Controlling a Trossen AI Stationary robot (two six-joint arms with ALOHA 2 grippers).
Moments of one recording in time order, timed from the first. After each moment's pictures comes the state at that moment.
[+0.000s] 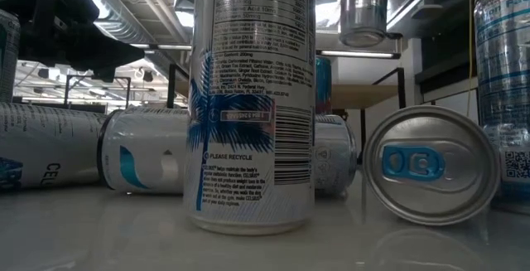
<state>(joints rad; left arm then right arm) 0.18 0.08 0.01 0.06 0.01 -0.08 0.21 1.44 1.75 -1.22 0.24 0.44</state>
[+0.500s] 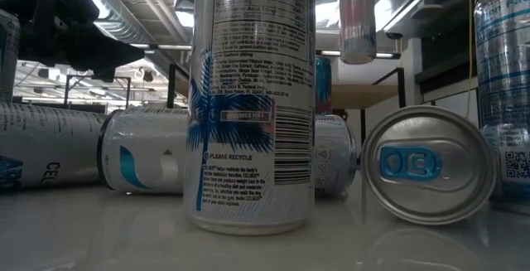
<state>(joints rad) 0.18 0.08 0.01 0.06 0.01 -0.08 -0.18 1.44 1.81 -1.30 0.03 0.10</state>
